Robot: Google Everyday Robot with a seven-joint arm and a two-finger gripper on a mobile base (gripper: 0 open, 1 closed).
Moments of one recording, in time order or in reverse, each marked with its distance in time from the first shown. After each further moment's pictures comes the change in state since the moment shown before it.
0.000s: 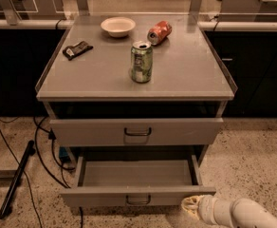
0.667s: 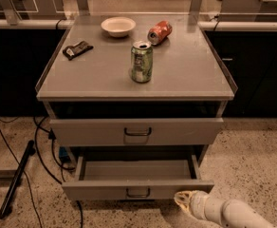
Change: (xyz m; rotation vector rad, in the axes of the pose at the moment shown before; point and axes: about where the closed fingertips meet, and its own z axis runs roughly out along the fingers) arm -0.013 -0.019 0.027 0.108 -0.038 -0.089
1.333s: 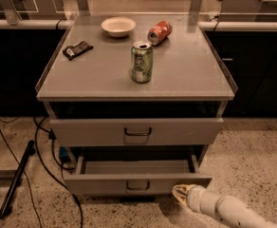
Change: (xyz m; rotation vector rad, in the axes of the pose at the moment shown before) arm 0.001 -0.025 0.020 0.072 0.009 -0.037
